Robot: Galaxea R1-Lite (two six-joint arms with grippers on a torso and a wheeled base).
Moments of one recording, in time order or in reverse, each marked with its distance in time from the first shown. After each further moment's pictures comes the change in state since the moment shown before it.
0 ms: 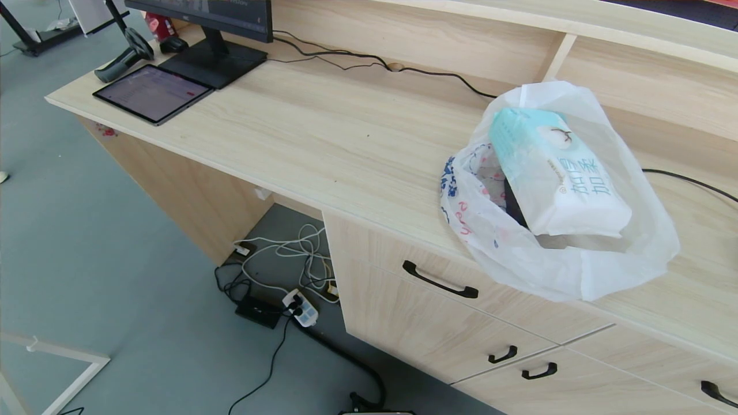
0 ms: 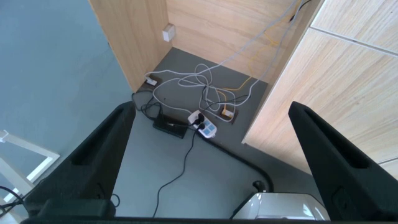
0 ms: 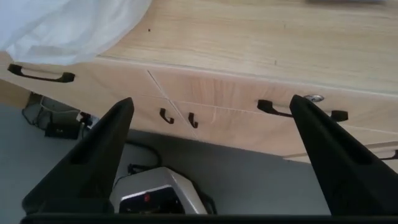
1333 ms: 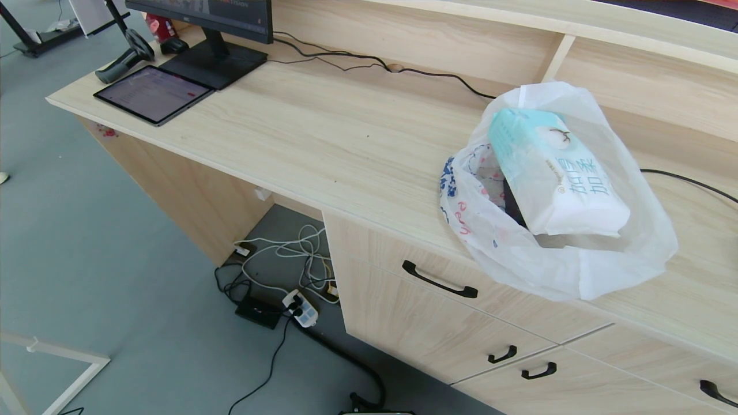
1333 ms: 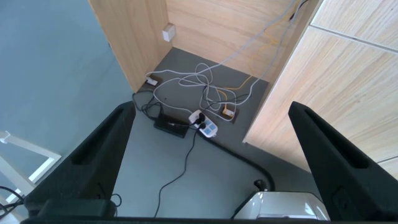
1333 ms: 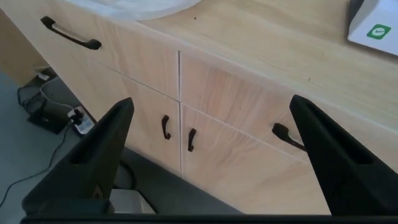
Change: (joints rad) left arm -0.001 0.000 0.000 0.003 -0.001 0.009; right arm -0.010 -0.336 0.344 -0.246 0.198 -0.289
